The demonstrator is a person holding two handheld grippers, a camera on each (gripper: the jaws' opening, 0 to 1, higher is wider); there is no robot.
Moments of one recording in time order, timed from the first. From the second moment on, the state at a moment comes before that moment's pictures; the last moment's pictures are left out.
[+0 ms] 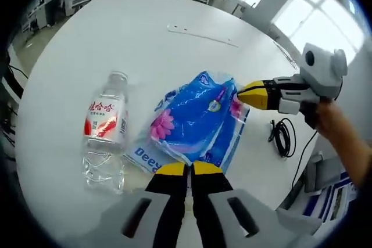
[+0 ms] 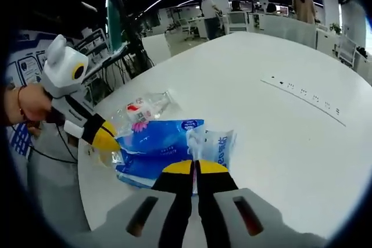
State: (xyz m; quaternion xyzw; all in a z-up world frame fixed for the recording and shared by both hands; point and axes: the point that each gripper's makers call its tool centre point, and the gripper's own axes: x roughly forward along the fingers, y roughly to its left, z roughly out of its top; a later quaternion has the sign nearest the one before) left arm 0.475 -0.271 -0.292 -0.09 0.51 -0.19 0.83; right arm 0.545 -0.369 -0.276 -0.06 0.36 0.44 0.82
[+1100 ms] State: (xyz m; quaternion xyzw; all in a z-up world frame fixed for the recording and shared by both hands) left arm 0.497 -0.334 -0.232 -0.07 0.45 -0.26 0.85; right arm 0.535 -0.443 -0.219 -0.05 0.32 0.37 0.87
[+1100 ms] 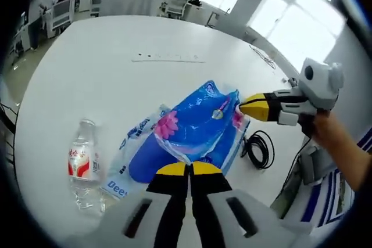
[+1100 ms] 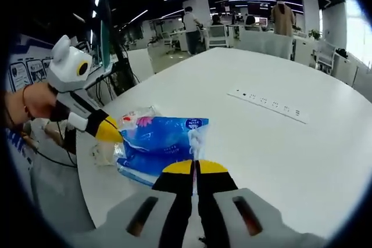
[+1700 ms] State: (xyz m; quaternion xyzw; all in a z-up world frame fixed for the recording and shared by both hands) left arm 0.509 -0.391 -0.213 -0.05 0.43 -0.31 0.85; right arm 0.526 -0.505 -0.194 -0.04 0.31 0.31 0.90
